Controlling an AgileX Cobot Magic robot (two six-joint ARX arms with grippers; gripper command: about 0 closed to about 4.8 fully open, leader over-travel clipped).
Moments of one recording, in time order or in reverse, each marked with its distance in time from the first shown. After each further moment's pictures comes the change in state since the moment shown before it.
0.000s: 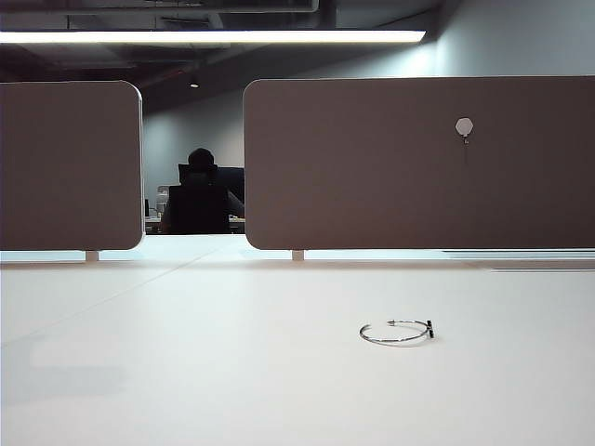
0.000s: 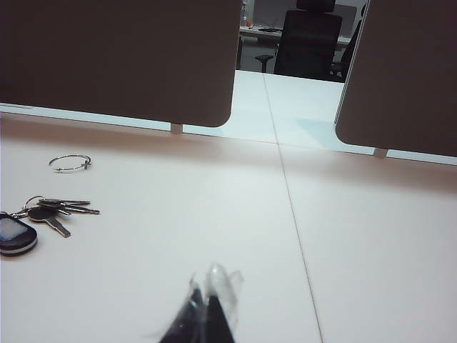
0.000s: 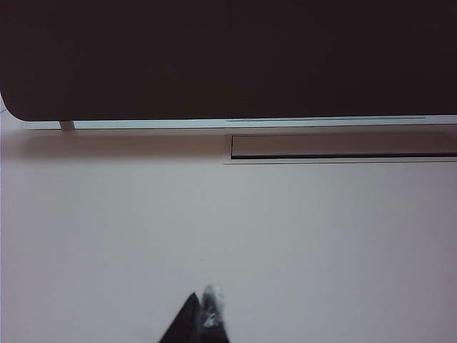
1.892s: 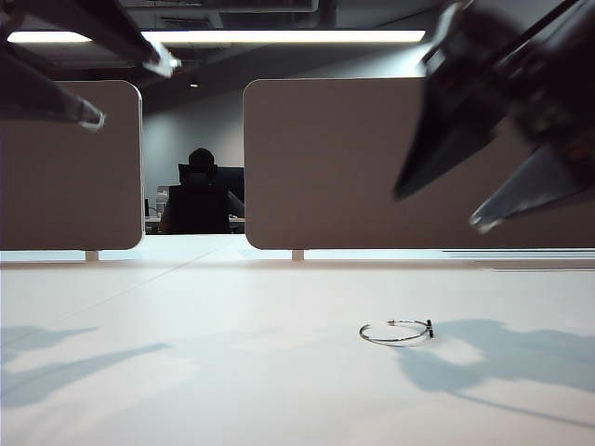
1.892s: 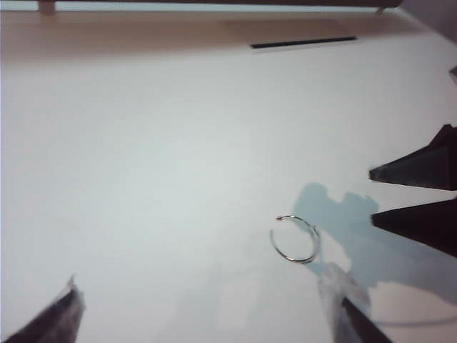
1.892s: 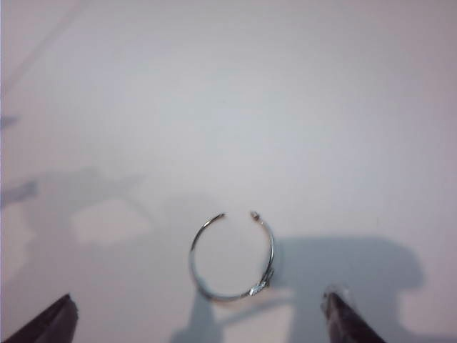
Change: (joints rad) left arm -0.561 0.727 0.492 -0.126 0.203 -0.090; right arm 0.636 1.072 0.568 -0.134 0.005 0.212
